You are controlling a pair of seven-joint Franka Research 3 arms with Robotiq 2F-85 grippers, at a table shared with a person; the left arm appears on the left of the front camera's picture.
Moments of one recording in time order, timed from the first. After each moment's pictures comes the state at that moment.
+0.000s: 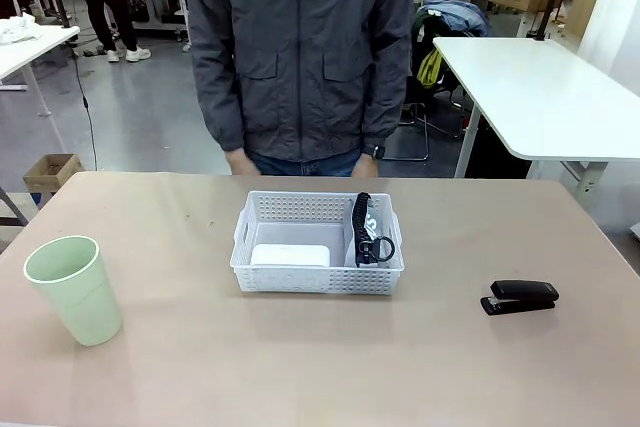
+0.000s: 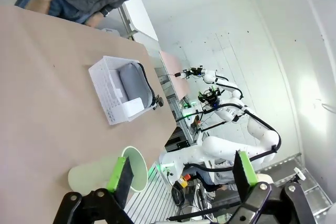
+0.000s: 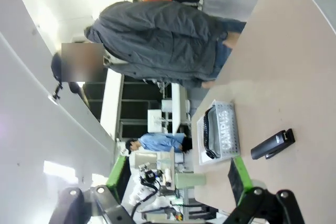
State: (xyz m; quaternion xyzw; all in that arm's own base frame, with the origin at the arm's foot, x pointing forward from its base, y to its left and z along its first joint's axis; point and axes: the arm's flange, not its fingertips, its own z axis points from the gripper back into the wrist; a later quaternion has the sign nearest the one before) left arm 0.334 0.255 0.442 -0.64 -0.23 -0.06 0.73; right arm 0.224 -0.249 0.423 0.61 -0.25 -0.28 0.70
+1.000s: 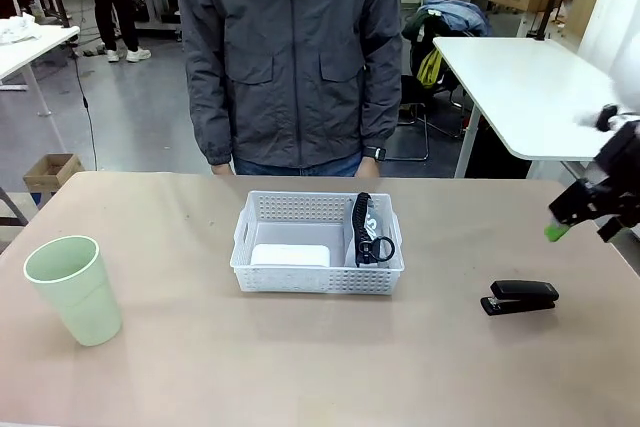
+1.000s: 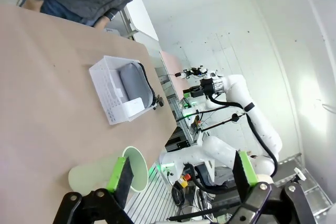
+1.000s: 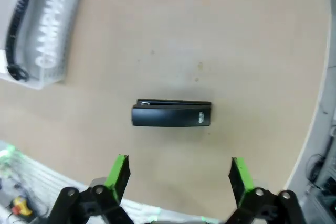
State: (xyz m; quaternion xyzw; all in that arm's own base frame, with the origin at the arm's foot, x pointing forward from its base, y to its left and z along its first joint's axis) left arm 0.334 0.255 0.442 -0.64 -0.23 -0.06 0.73; right arm 0.348 0.020 0.440 0.06 -0.08 0.05 0.99
